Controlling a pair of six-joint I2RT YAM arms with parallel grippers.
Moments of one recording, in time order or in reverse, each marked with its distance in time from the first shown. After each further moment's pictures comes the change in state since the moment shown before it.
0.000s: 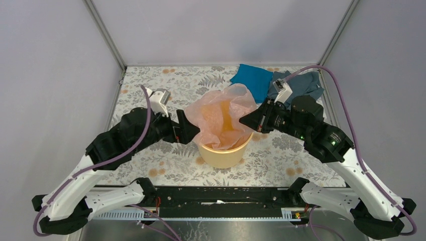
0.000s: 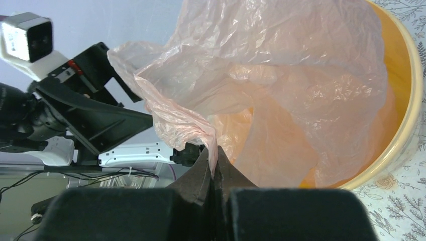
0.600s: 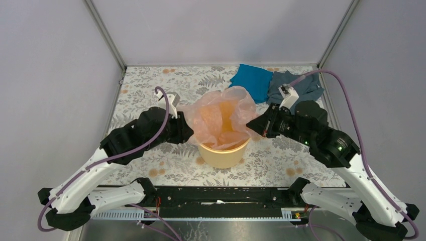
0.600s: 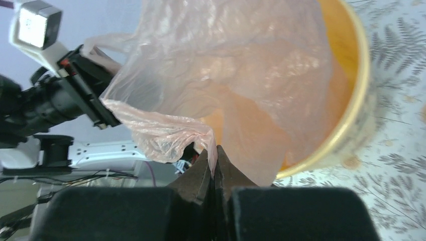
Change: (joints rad) left arm 0.000 0.075 -0.075 -0.016 -0.020 -0.030; right arm 0.000 -0.042 -0.019 -0.070 0.037 -0.035
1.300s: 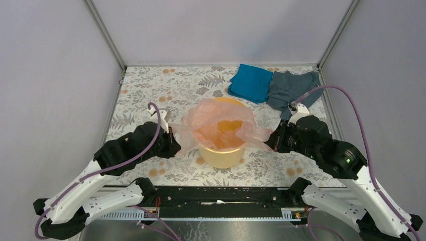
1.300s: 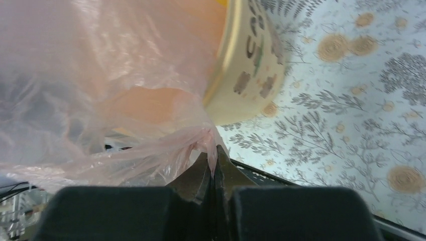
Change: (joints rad) left arm 0.000 -0.171 -0.141 -0.150 -0.003 -0.058; right arm -0.001 -0.124 -0.084 -0.292 0.174 -0.067
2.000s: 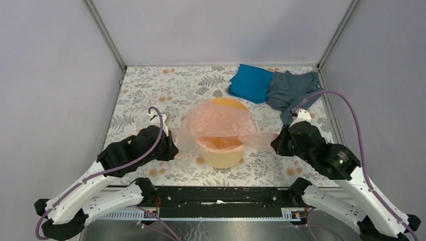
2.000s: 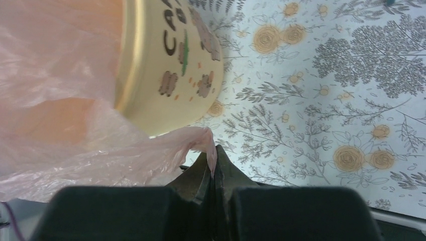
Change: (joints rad) left arm 0.000 -0.013 -0.087 -0.027 -0.046 -0.034; right arm 0.000 -0.042 -0.103 -0.076 0.179 -0.010
